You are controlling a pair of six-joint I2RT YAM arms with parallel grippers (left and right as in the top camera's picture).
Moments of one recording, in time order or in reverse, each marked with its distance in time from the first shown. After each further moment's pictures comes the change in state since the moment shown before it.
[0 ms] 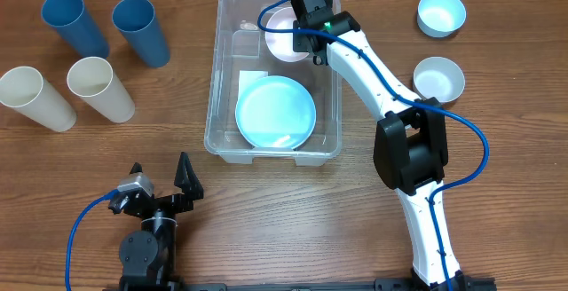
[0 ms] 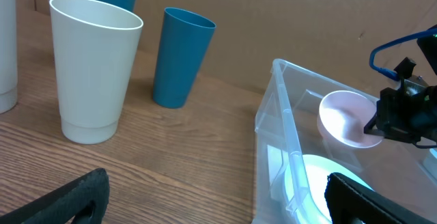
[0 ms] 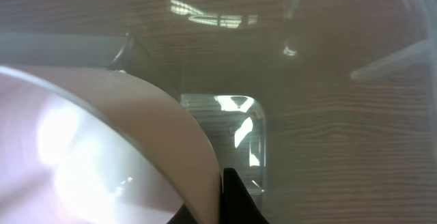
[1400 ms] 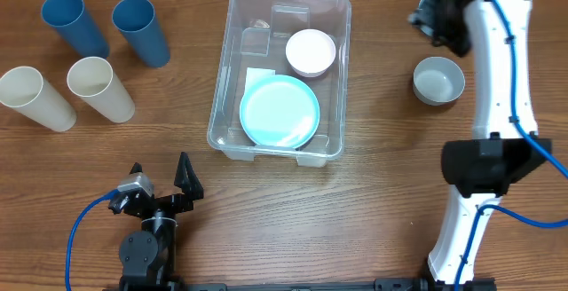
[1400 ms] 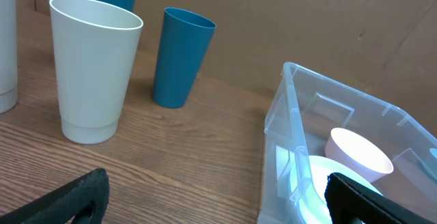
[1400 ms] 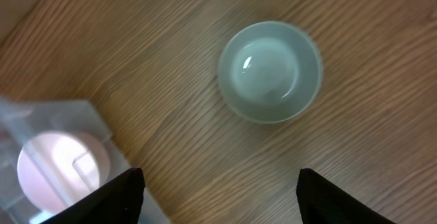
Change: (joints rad) left arm 0.000 0.000 0.000 0.000 0.000 0.000; right arm -0.431 -0.184 0.409 -0.890 -0.158 0.315
